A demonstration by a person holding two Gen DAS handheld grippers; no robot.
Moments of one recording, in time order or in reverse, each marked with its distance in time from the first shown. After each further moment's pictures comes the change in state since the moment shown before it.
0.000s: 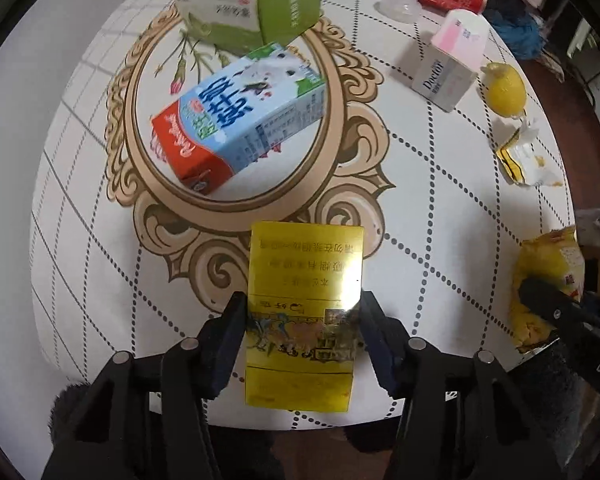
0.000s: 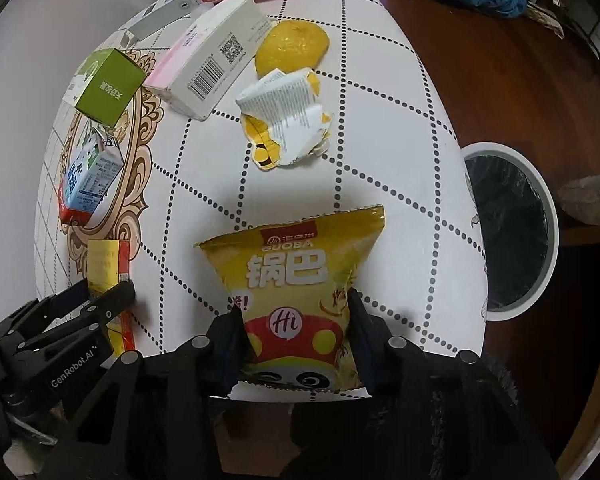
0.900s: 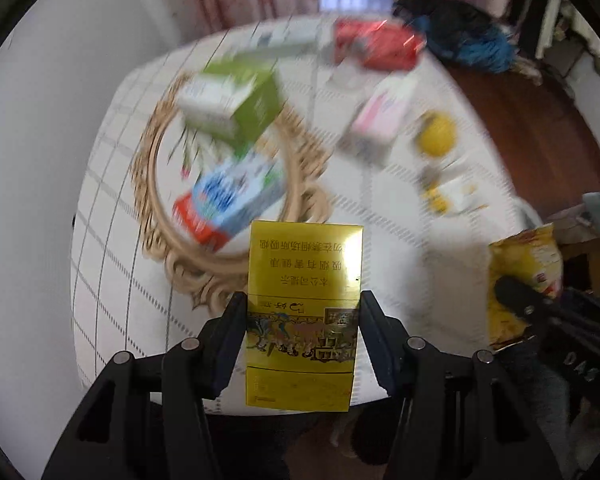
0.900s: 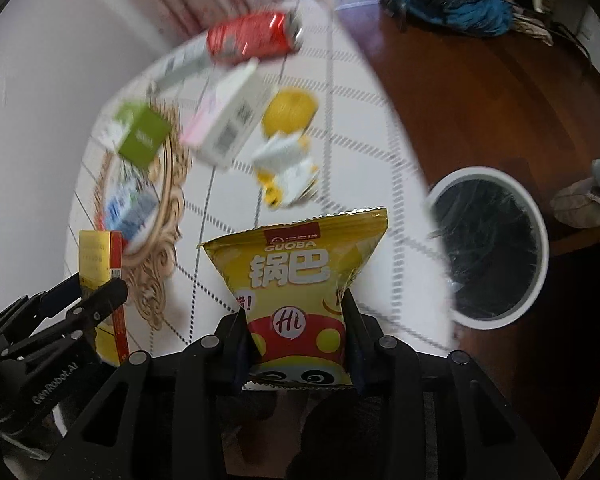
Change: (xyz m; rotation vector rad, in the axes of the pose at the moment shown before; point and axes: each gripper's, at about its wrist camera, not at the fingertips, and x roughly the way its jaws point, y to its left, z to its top) left arm -0.084 -0.049 -0.024 0.090 -0.190 0.004; right arm -0.071 -0.028 -0.015 0.044 -0.165 0.077
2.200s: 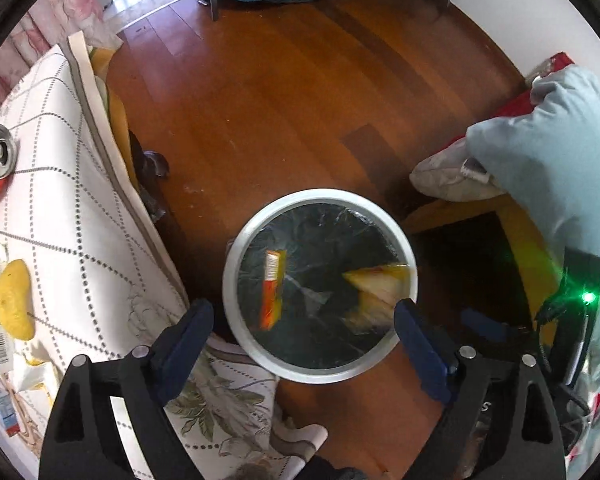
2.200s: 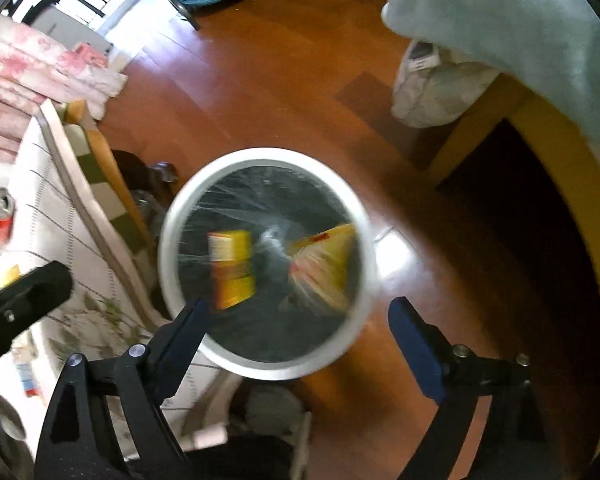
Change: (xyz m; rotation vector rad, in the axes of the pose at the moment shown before) left arm 0.098 -0.295 0.096 0.394 0.183 -0.281; right arm 0.049 -0.330 0.013 0.497 0.048 -0.157
